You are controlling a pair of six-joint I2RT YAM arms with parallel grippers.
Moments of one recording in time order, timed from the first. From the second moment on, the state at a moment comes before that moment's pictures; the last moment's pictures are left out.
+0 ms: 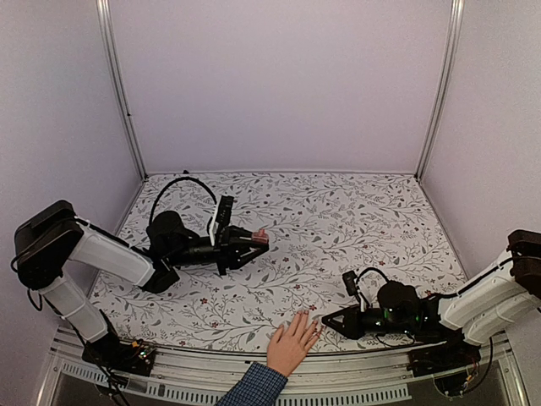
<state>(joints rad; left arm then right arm) -0.79 1.60 0.53 1.19 0.64 -0.34 1.18 1.38 0.14 0.72 0.01 0.81</state>
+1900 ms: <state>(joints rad) -0.78 1.61 0.53 1.19 0.64 -0.34 1.18 1.40 0.17 0.70 0.01 0.81</state>
